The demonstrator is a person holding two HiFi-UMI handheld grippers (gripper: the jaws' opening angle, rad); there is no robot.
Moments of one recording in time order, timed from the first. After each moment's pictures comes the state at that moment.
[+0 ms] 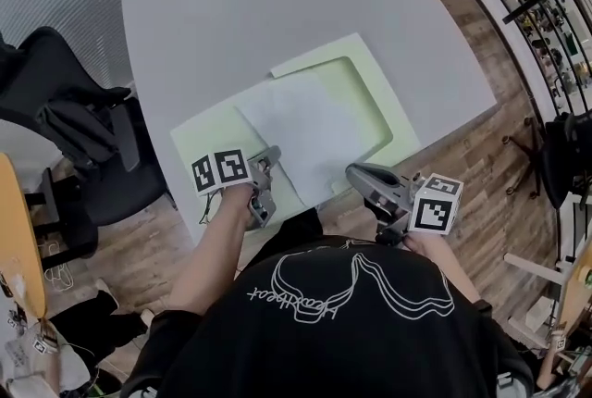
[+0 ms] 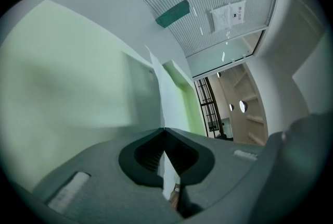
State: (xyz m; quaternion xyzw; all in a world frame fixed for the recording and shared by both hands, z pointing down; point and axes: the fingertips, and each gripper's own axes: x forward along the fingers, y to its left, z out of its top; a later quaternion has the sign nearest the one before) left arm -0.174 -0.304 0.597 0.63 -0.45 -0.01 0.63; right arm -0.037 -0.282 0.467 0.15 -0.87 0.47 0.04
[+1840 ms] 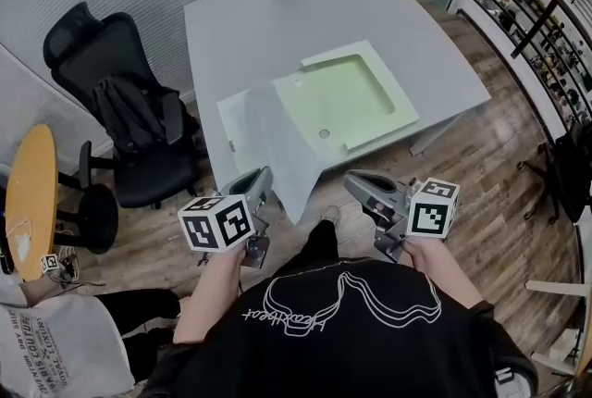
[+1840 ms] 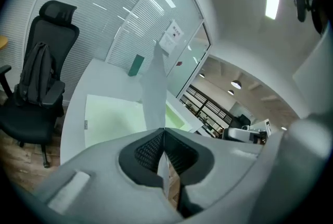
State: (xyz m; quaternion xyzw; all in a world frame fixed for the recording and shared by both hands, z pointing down) left arm -0.184 -0.078 0.424 0.73 -0.58 0.02 0.36; right arm -0.040 -0.090 0.389 0.08 -0.92 0.38 -0.01
